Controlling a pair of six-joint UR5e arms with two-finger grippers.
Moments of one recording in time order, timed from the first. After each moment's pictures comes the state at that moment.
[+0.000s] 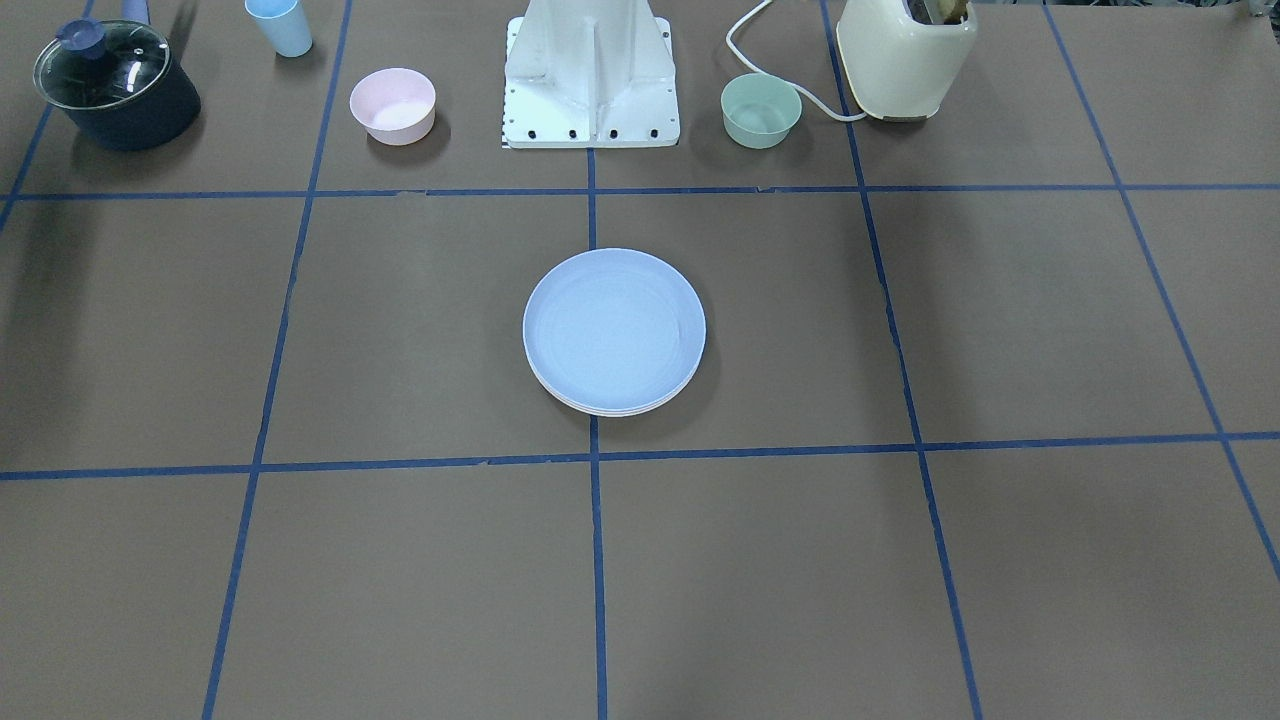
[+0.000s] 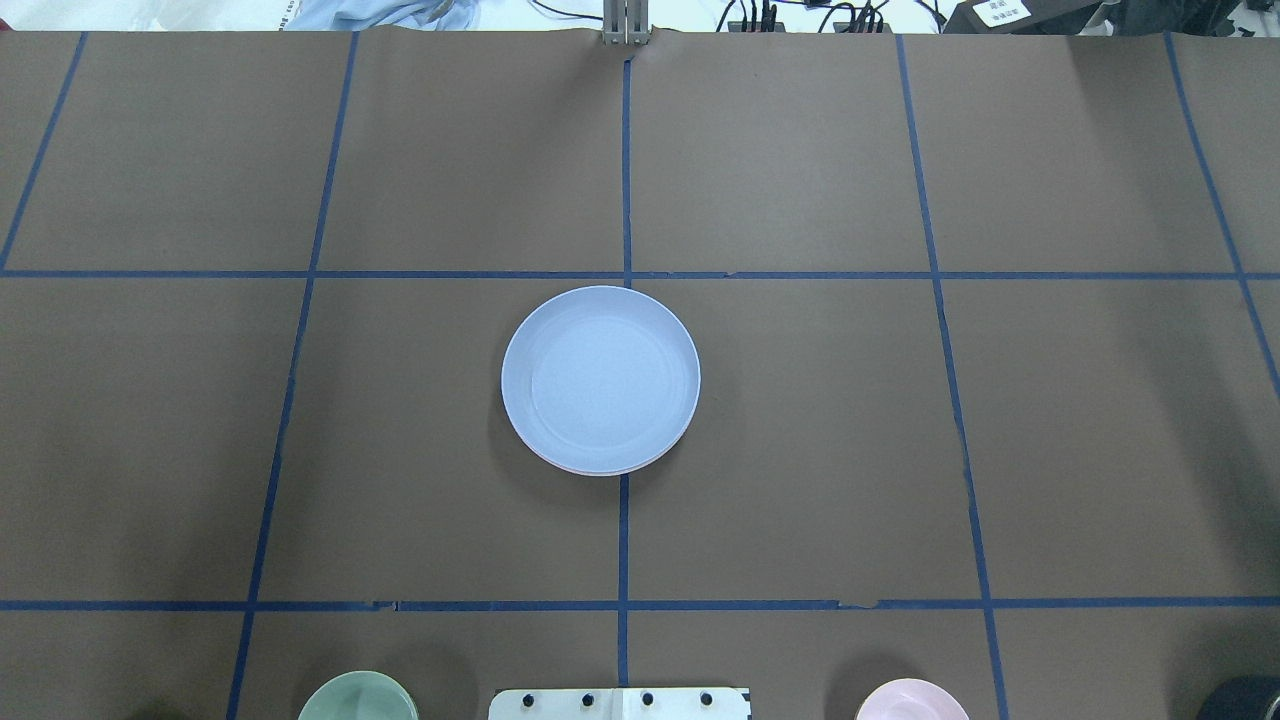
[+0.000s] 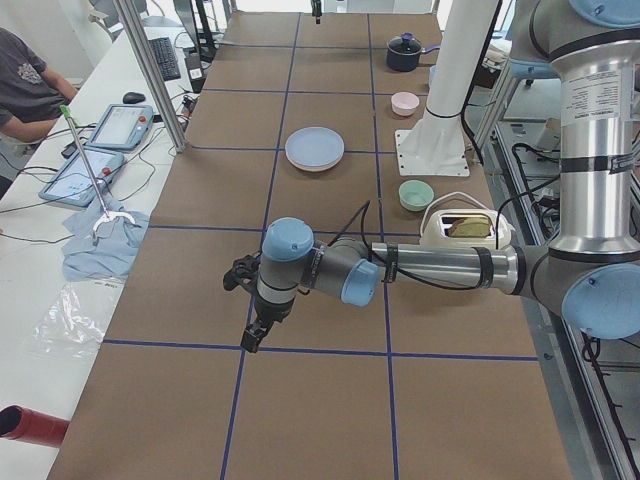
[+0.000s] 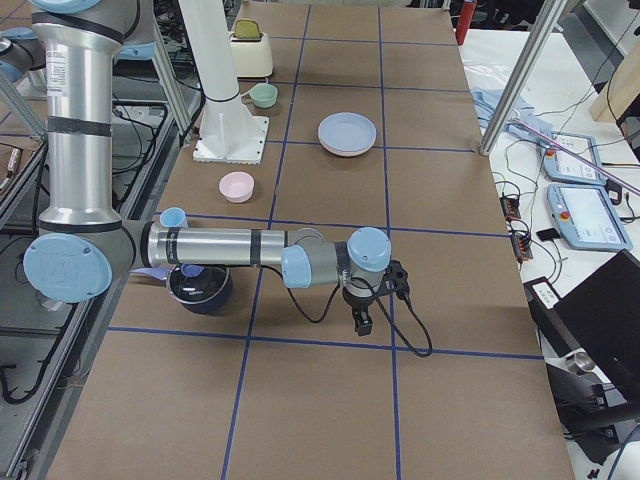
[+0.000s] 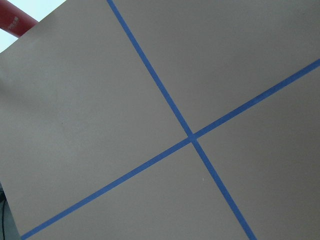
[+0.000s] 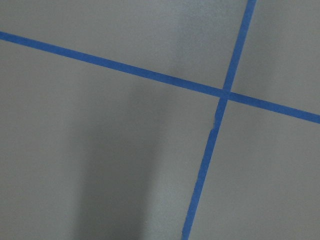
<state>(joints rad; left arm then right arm) -1.52 -1.47 -1.67 -1.88 -2.15 0.27 1.44 -1.64 1.62 -1.43 2.37 -0.07</state>
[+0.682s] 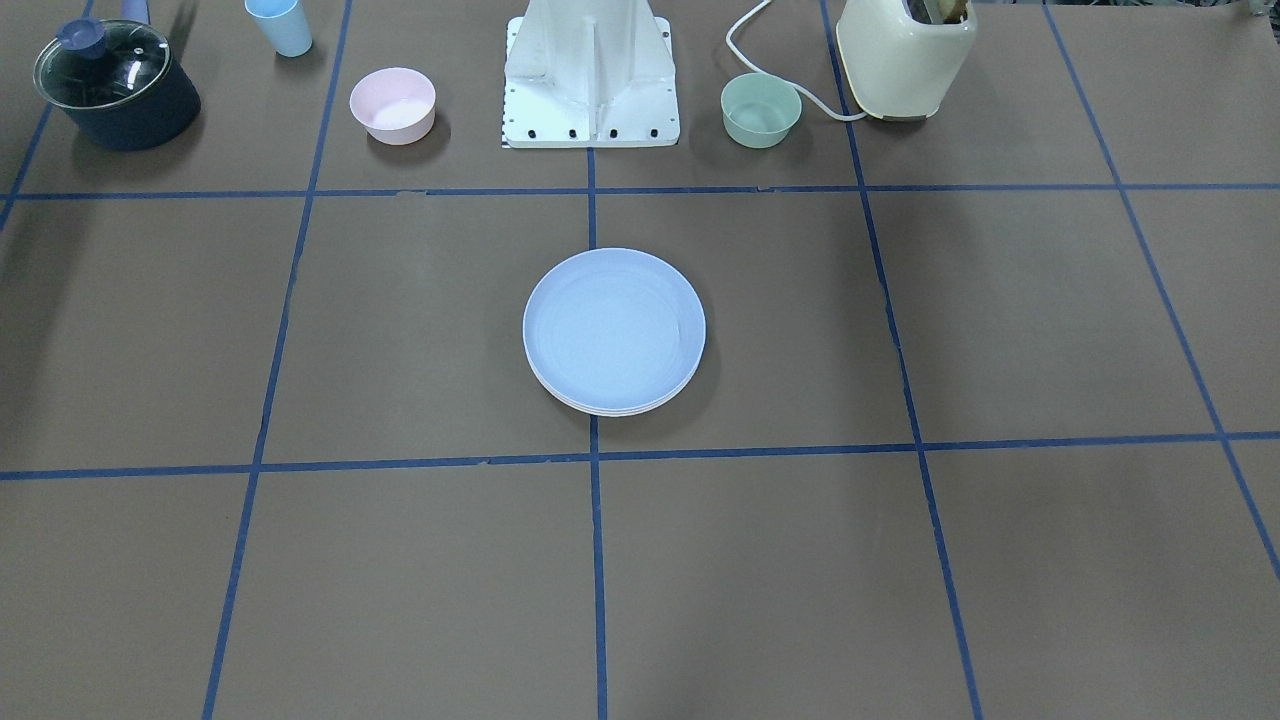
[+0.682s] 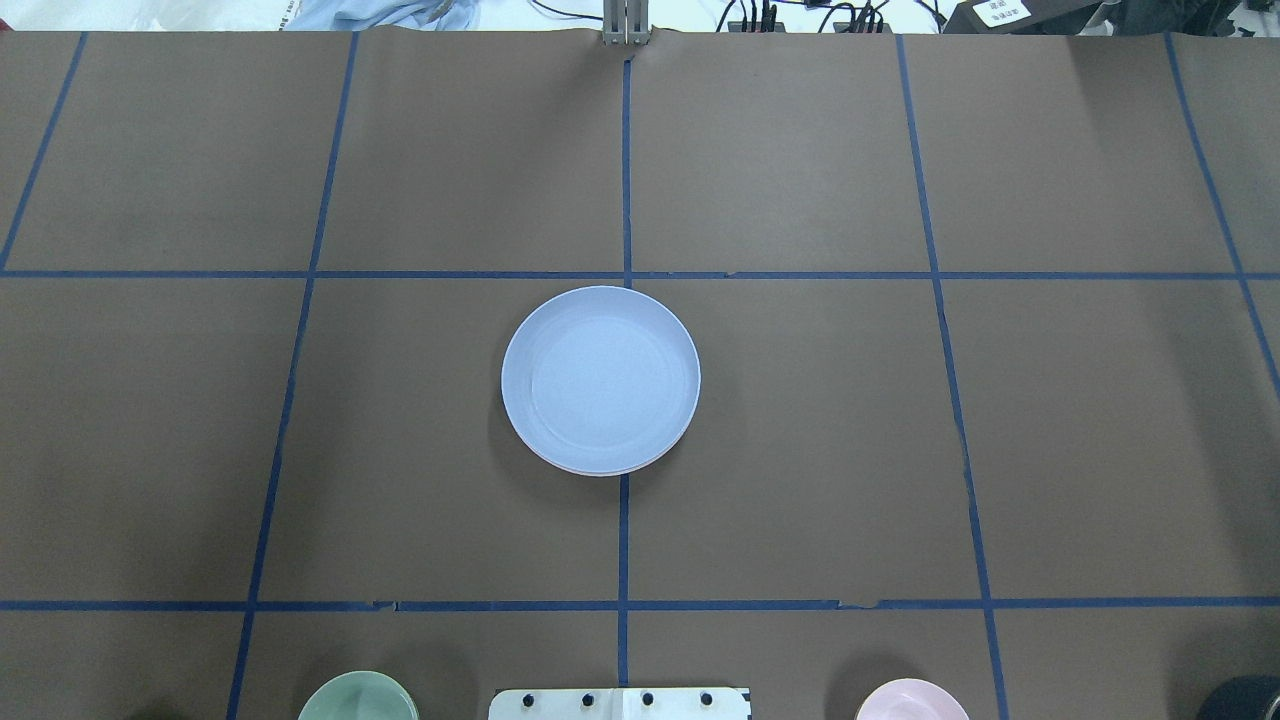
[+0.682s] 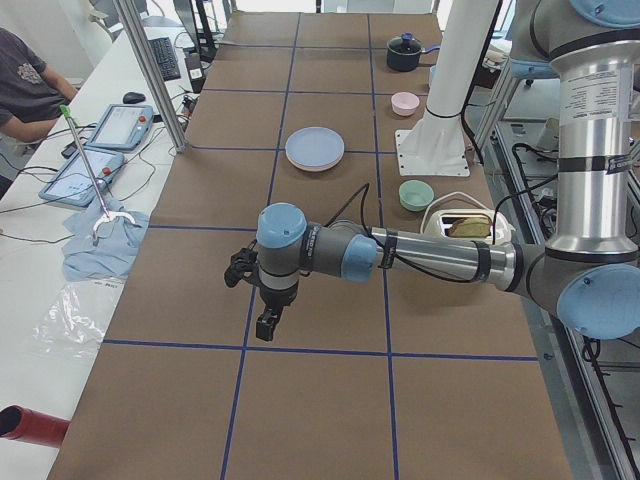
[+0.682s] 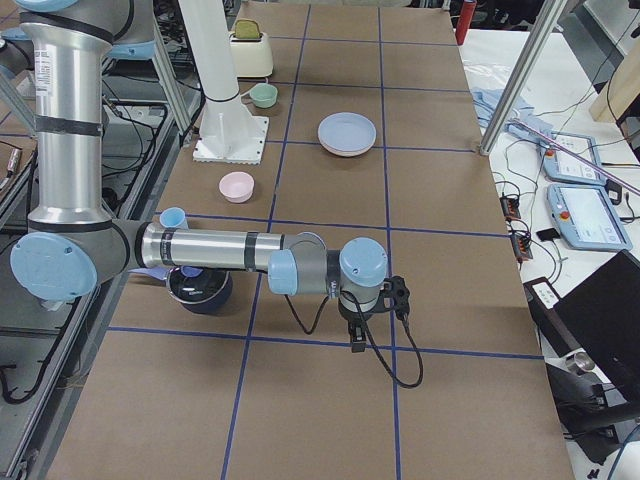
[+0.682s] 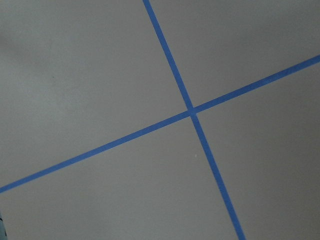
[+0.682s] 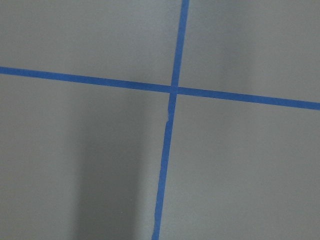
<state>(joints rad) -1.52 -1.49 -1.78 -1.61 -2.26 0.14 1.57 -1.64 1.63 -1.53 2.37 -0.06</state>
